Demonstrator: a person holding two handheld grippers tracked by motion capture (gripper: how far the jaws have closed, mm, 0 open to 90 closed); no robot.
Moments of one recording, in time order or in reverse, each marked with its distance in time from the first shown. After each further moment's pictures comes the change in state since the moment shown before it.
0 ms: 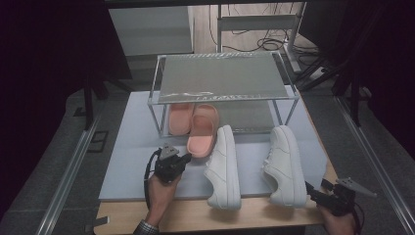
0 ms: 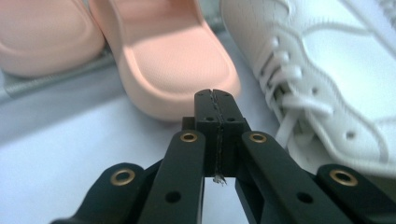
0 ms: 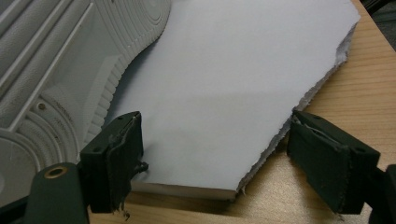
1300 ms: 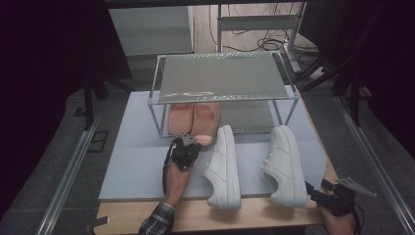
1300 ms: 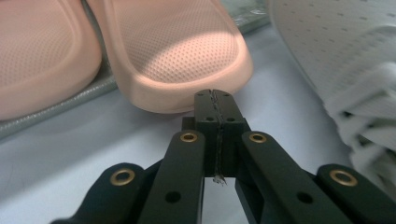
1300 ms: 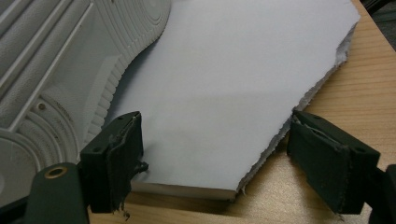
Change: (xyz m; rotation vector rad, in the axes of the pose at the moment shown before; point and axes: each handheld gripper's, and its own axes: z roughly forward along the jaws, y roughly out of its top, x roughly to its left) left arm 0.004 0.030 0.072 0.067 0.129 0.044; right arm 0.000 0.000 0.000 0.000 0.000 -0.001
